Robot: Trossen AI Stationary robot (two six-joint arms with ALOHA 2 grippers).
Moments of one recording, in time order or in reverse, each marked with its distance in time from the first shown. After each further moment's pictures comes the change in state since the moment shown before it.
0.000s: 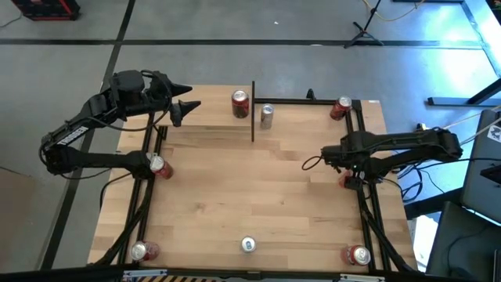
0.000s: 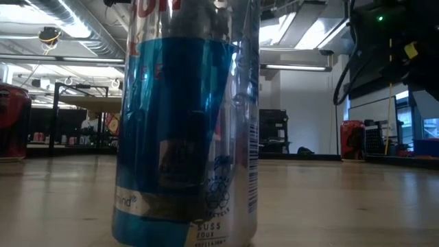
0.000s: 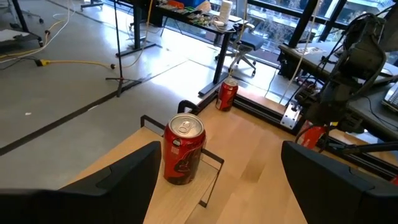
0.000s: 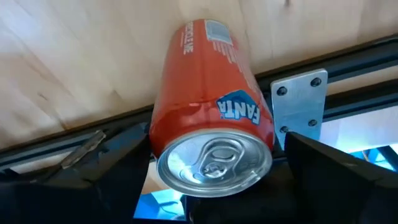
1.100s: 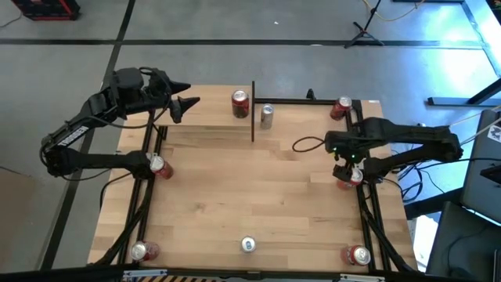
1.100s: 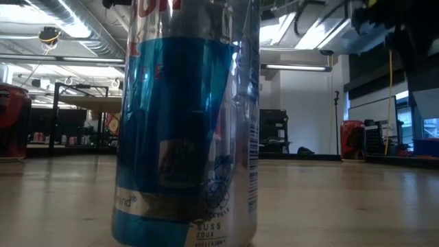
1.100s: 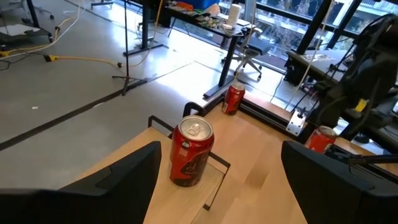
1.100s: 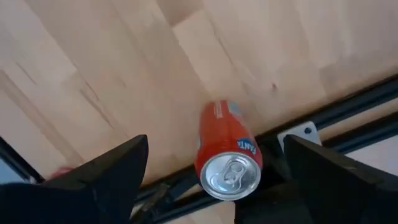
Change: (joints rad) left arm 0.046 0.000 0.000 0.004 0.012 -0.024; right arm 0.000 -0.018 0.329 0.003 0.017 0.209
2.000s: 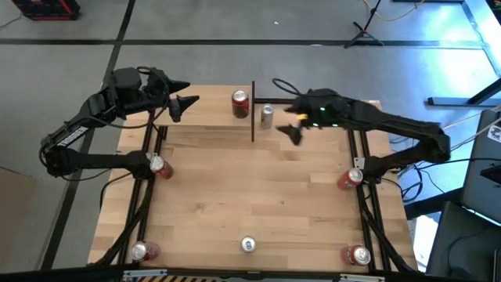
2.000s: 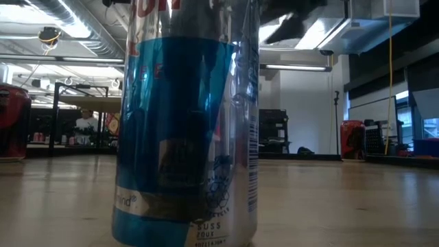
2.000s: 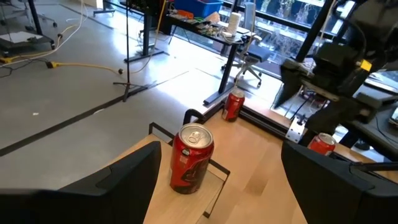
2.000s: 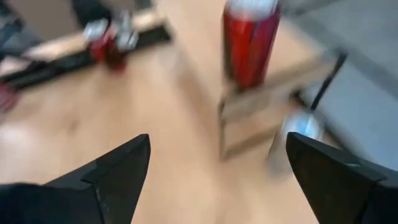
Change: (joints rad) left arm 0.000 -0.006 0.000 0.023 -0.009 -0.002; right arm -0.229 0.140 0.132 0.961 0.094 -0.308
